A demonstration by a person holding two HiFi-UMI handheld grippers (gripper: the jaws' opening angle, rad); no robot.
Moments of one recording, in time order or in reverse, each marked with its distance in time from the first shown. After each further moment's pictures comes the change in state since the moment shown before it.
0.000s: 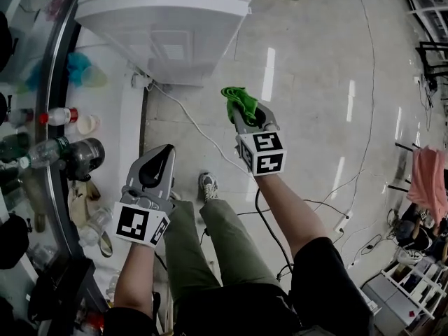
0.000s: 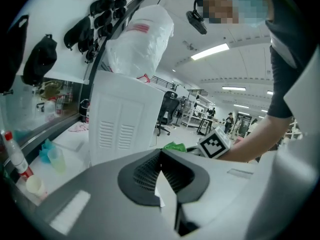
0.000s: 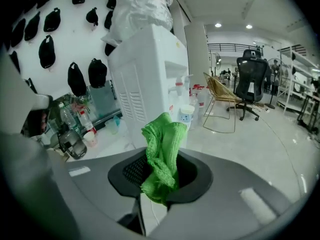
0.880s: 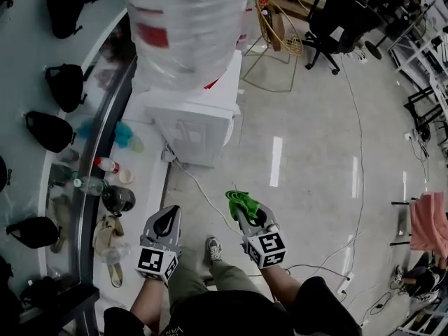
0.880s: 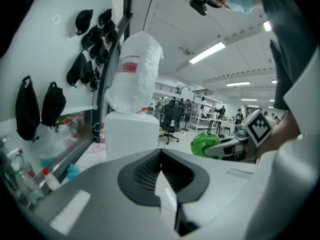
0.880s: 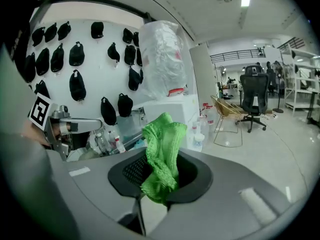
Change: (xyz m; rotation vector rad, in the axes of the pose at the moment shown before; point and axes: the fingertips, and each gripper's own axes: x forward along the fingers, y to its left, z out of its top) left arm -0.098 -0.048 0.097 0.076 -0.052 0.131; right arm -0.214 0.075 0.088 0.032 -0.165 0.147
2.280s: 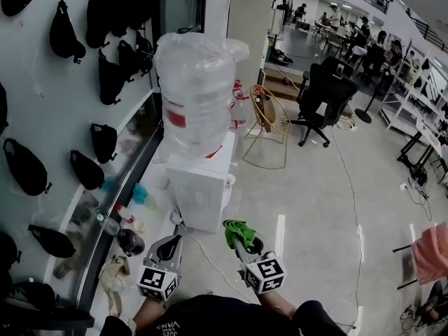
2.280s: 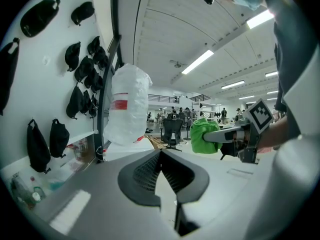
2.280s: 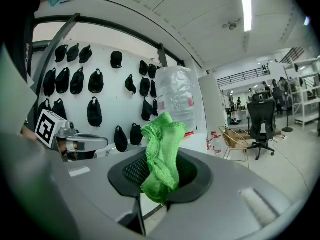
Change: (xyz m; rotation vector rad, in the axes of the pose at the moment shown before) left arm -0.072 -0.052 0.106 0.100 -0.149 0.038; right arm -0.107 0.043 0.133 -0.085 -0.283 0.090
